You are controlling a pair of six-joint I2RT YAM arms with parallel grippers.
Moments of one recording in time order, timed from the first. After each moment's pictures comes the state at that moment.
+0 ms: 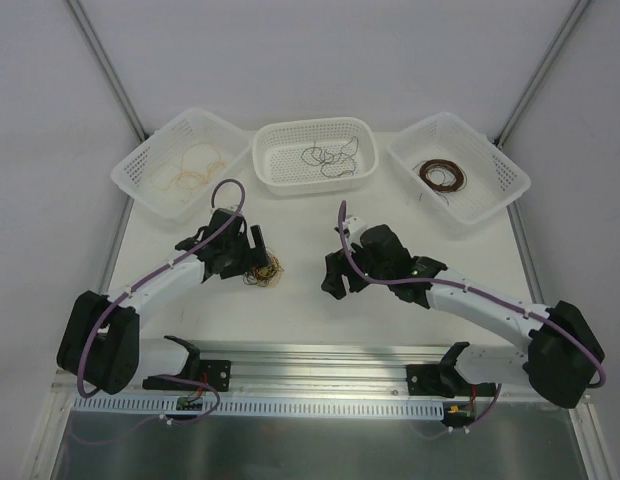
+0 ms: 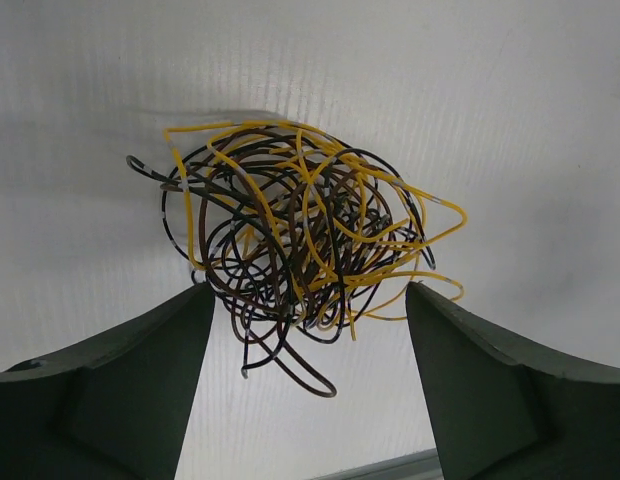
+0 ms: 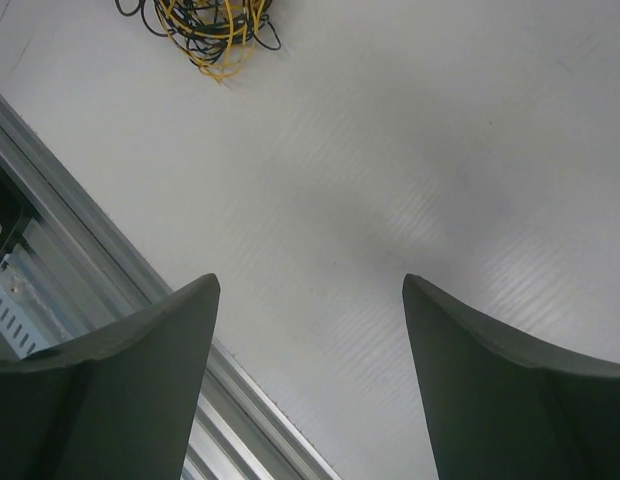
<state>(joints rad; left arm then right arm) -0.41 1.27 0.71 -0.39 0.03 -0.65 0.84 1.20 0.74 -0.22 -0.14 0.30</state>
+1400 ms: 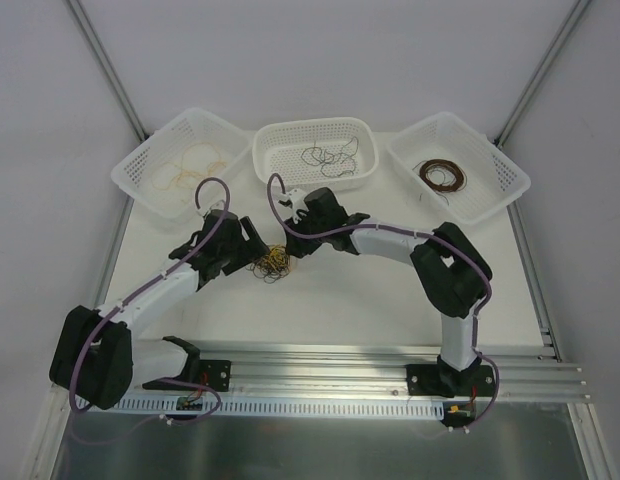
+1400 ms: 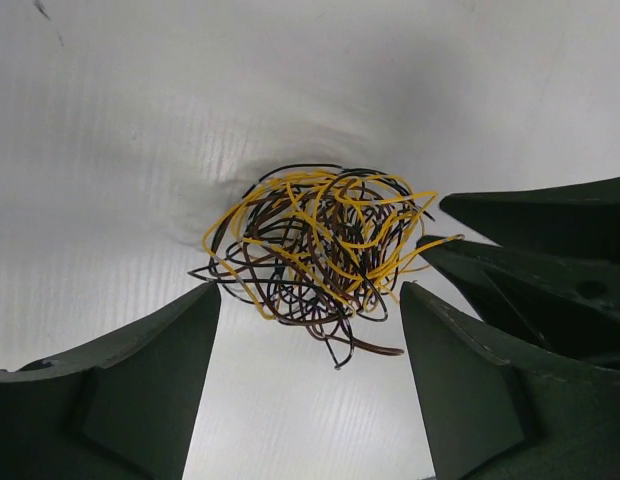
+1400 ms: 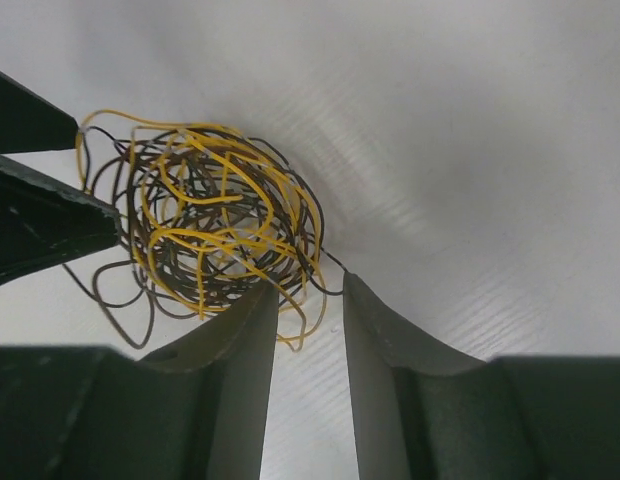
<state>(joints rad) -0.40 1.17 0.65 -0.27 -0.05 -0.83 0.79 1.92 1.27 -0.06 -0.29 0.09</state>
